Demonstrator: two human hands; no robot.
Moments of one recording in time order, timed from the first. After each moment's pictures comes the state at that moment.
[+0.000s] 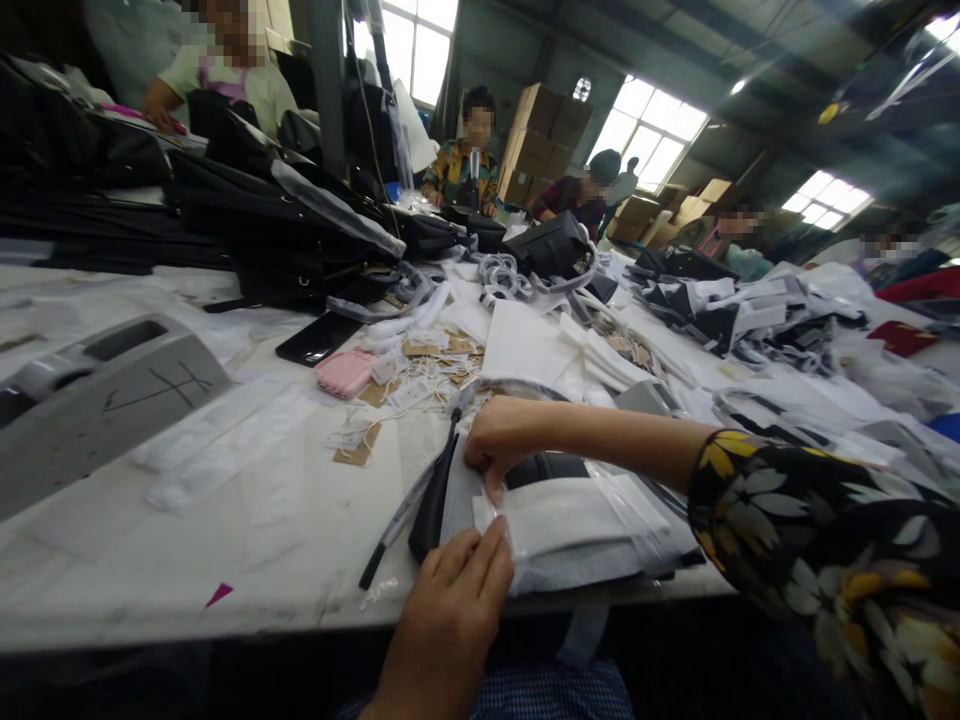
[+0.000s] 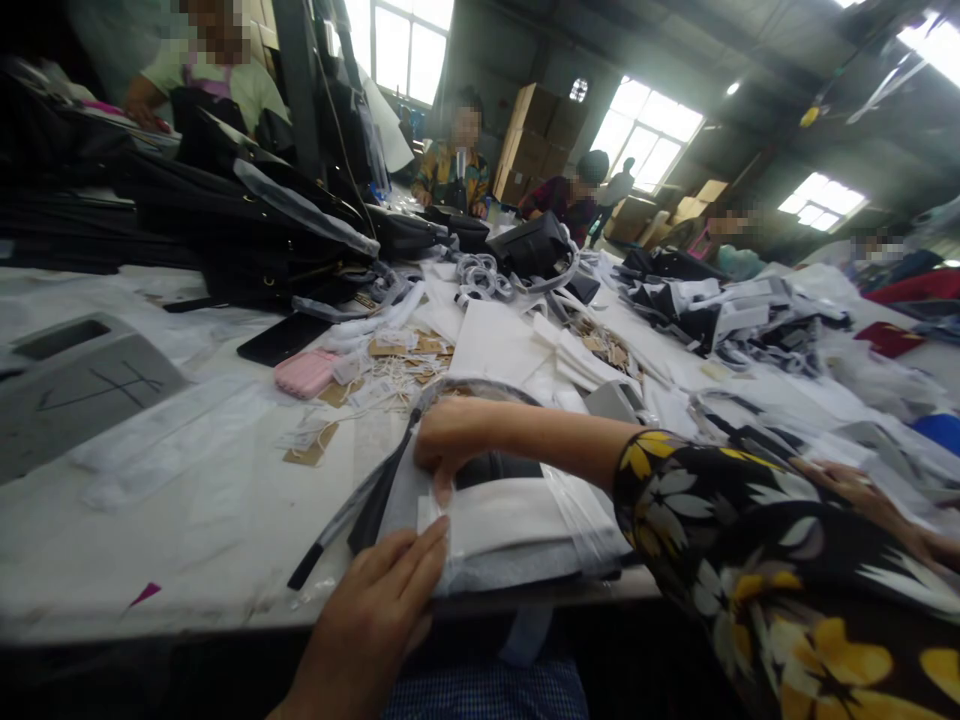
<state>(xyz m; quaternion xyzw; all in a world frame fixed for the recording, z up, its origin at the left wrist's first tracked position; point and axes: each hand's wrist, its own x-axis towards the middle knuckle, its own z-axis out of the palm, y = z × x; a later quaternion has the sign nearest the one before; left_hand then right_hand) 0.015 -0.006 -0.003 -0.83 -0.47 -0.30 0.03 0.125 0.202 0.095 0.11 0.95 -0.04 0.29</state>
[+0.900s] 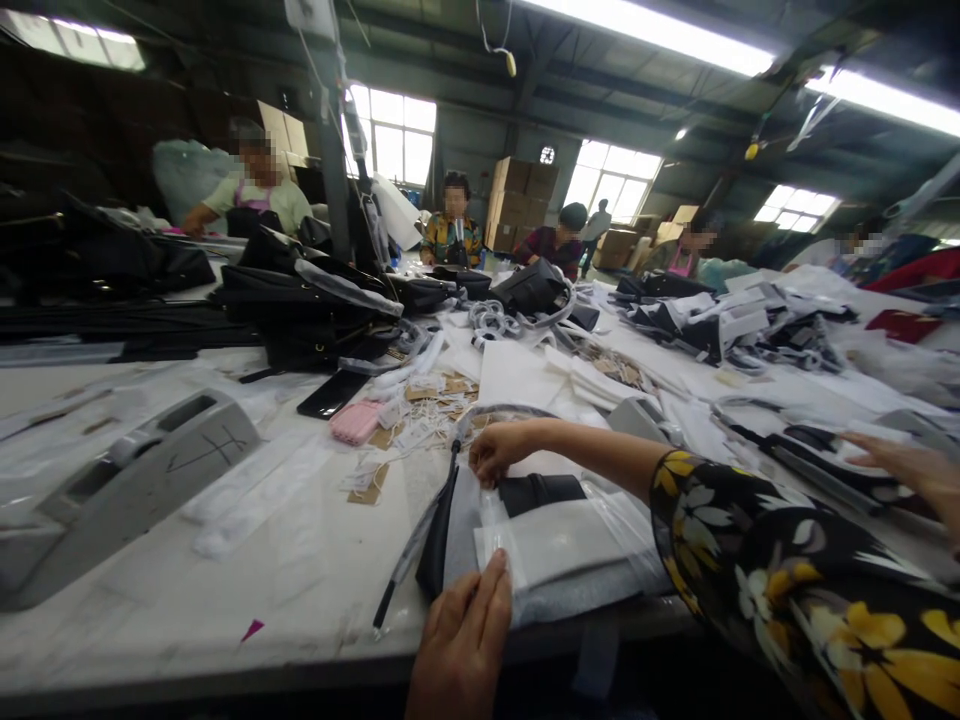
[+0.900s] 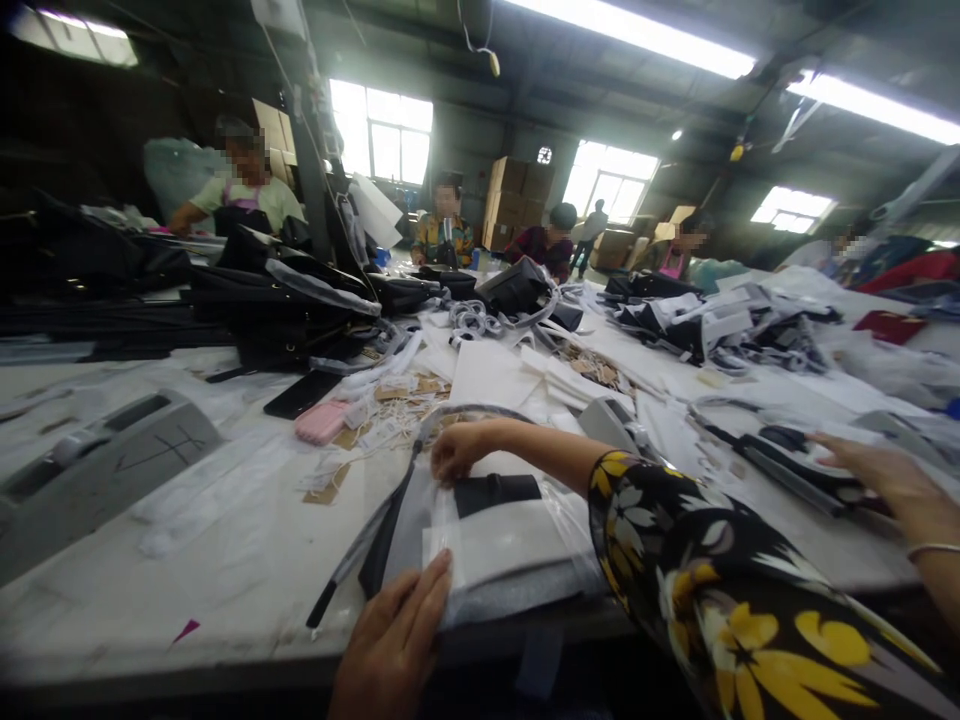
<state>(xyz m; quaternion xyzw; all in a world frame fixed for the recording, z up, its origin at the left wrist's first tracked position) 0.021 -0.022 -0.029 -0.78 -0.49 -0.37 0.11 0.152 0.228 0.069 0.35 0.84 -0.37 0.17</state>
